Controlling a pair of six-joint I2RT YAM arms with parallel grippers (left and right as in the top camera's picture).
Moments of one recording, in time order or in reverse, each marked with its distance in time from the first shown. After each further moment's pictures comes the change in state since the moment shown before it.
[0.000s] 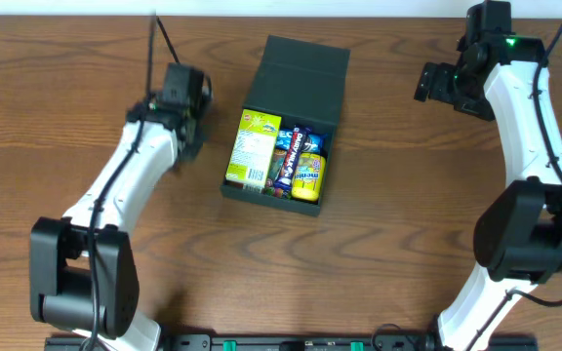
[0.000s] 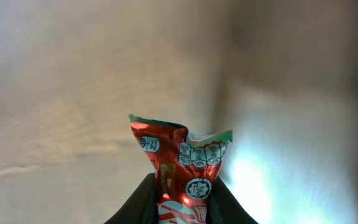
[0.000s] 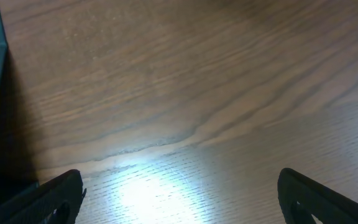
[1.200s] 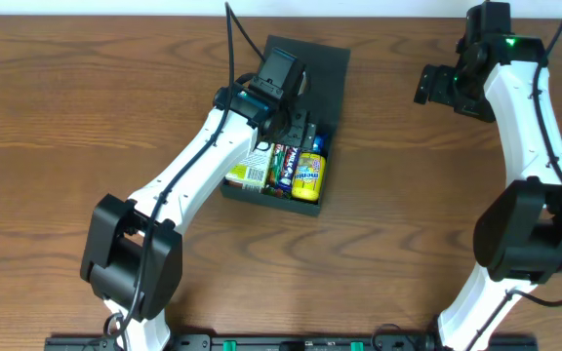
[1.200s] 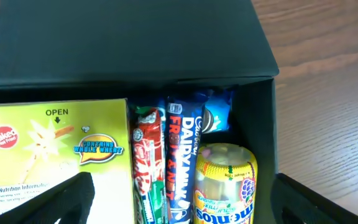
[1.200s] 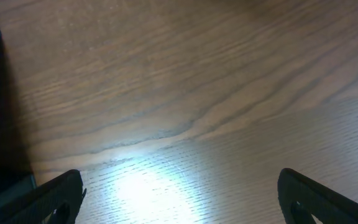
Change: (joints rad) left arm -0.329 0.162 0.251 -0.056 0.374 -0.496; right arm 0.000 0.000 0.000 -0.025 0.000 -0.015
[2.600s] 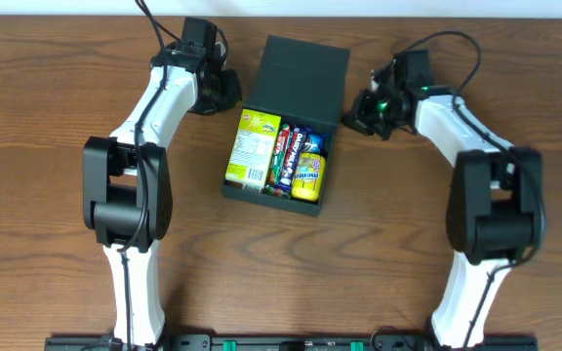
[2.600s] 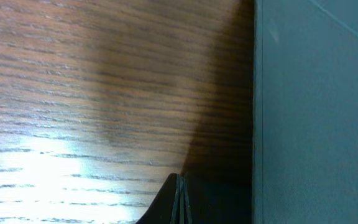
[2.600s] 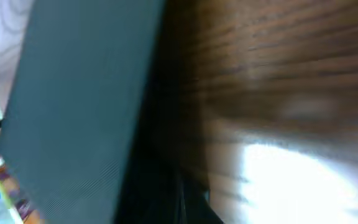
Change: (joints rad) left arm 0.354 0.317 0.198 0.031 0.170 -0.097; right arm 0.165 0.145 -0.375 0.645 -0.657 0.337
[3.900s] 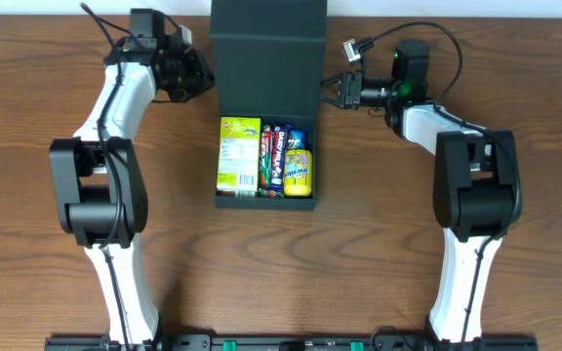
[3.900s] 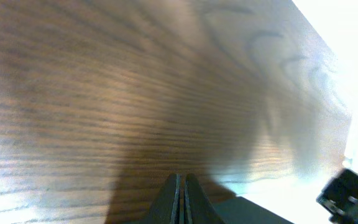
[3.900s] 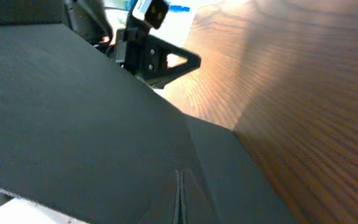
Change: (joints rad) left arm 0.175 0.000 0.000 0.137 0.365 -0.067; right arm -0.001 0.148 -0.012 0.926 -0.740 0.202
